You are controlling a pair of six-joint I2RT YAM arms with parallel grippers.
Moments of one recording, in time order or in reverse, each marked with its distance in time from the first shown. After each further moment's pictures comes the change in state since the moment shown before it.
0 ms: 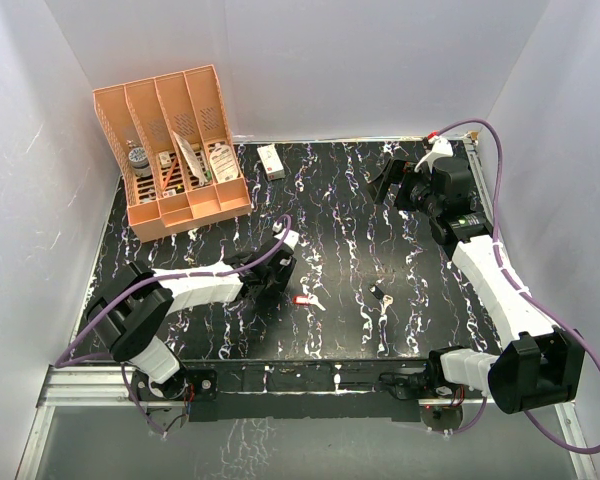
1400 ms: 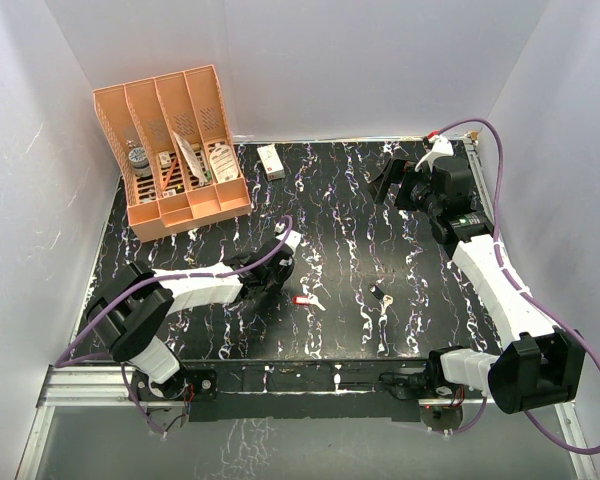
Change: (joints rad) left arm 0.000 0.000 -0.013 0.043 0.033 0.024; right arm 0.000 0.000 0.011 -0.020 0.003 -0.003
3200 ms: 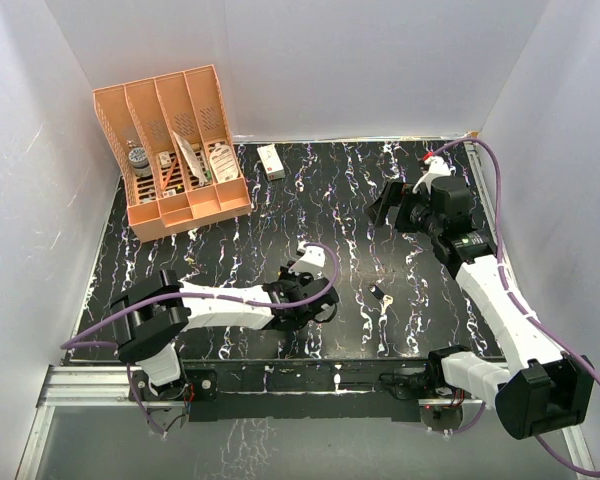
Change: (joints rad) left arm -0.363 0.080 0.152 -0.198 -0.726 -0.281; right arm 0.035 -0.121 -0.113 -0.090 -0.001 -0.010
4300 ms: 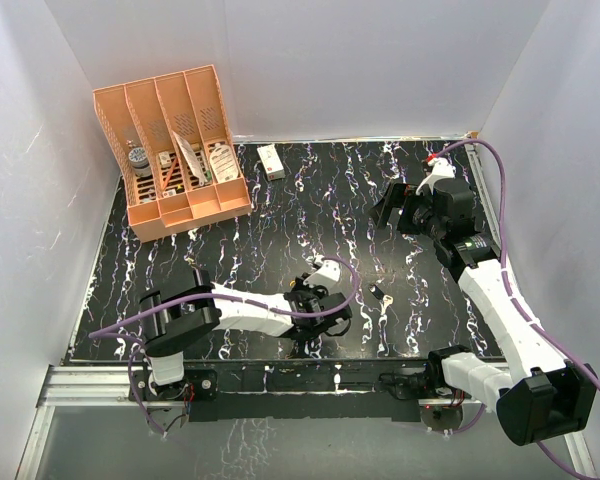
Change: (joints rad) left arm -0.075 0.155 0.061 -0.011 0.011 -0.047; right arm 0.000 -0.038 0.000 -0.035 0.035 -0.007
